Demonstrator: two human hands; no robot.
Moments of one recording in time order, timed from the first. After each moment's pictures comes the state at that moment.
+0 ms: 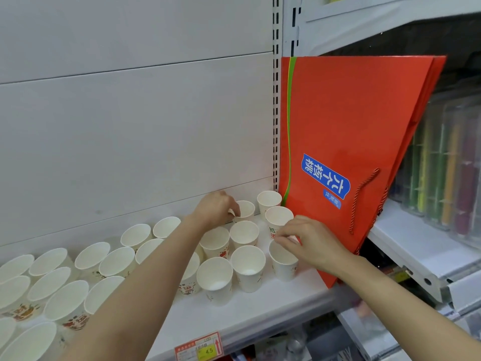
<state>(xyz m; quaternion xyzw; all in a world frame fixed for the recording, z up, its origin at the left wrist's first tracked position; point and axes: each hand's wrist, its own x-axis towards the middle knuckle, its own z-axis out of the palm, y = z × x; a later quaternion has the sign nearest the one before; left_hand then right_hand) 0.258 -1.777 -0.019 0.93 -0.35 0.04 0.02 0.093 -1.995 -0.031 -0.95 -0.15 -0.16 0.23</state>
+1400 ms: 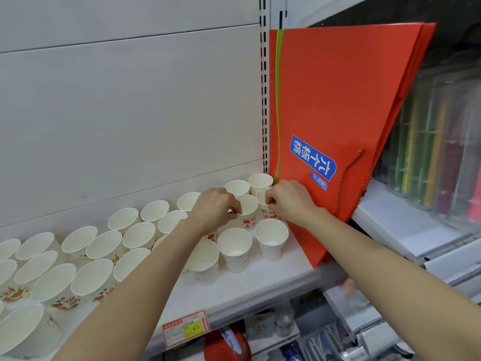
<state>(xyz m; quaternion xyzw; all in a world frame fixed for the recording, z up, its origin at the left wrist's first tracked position) 0.203 -1.795 -0.030 0.92 -0.38 0.08 0.04 0.155 -2.003 -0.030 -0.99 -0.05 -0.11 0.06</state>
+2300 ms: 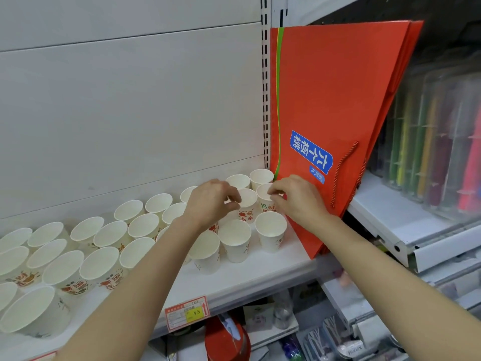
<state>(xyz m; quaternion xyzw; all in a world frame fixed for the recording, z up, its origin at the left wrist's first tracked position) 0.169 -1.785 -0.010 0.94 -0.31 0.10 0.12 0.107 -2.002 -0.019 -0.96 -0.04 -0.20 0.20</state>
